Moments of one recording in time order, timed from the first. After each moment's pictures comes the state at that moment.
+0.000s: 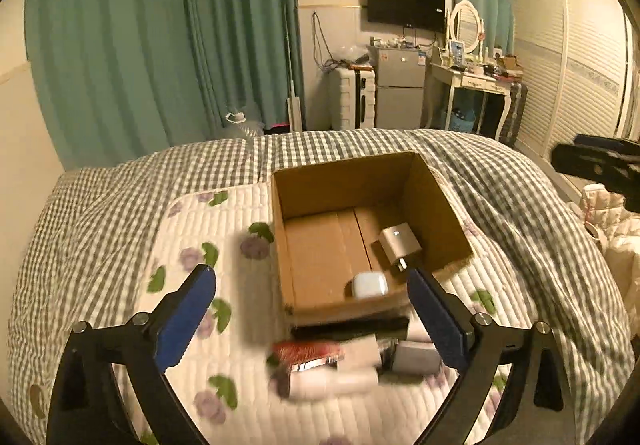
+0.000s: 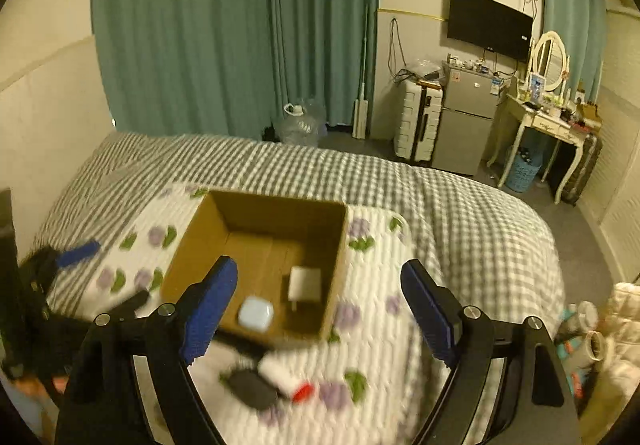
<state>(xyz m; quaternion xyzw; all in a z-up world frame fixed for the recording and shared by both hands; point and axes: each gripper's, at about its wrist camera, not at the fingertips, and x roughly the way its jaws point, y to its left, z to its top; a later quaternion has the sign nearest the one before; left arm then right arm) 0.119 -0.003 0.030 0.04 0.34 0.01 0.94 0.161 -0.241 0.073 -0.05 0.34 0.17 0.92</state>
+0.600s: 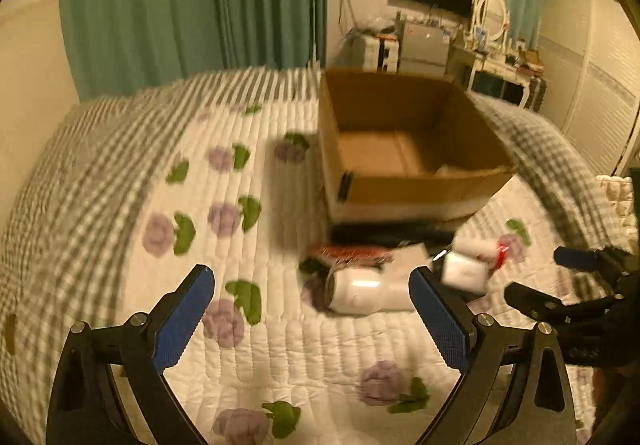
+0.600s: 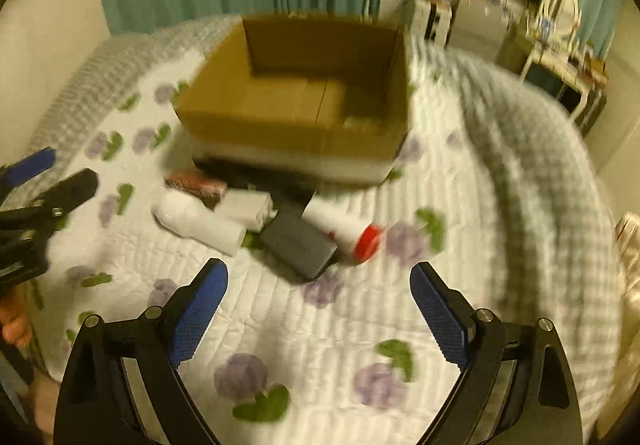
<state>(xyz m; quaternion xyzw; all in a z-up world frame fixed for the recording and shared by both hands) 0.081 0.054 -0.068 0.00 0.39 0.03 0.92 0.088 -0.181 -0.081 -0.07 0.47 0.14 0.87</state>
